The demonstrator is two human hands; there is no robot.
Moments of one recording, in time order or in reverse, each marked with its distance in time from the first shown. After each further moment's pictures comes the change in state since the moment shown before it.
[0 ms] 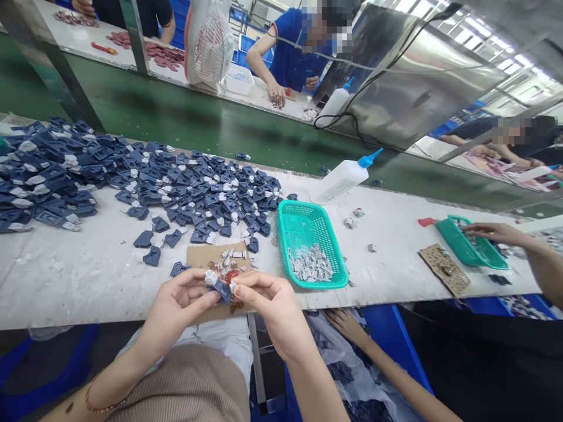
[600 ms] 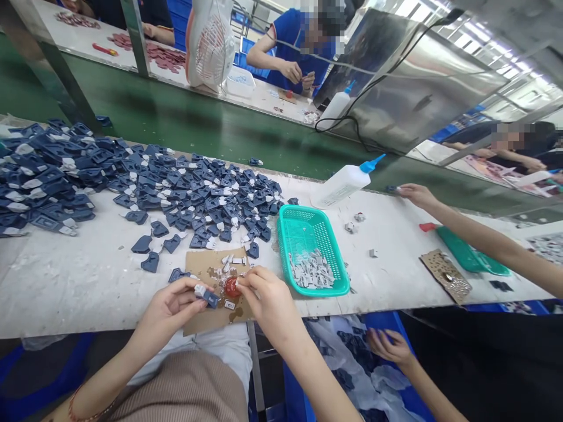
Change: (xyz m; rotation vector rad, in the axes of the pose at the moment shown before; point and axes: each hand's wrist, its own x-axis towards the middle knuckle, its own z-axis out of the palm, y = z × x) left_hand 0.005 -0.016 -0.030 0.089 -0.038 -0.030; right_hand 0.023 0.012 -0.013 -1.049 -0.049 -0.511
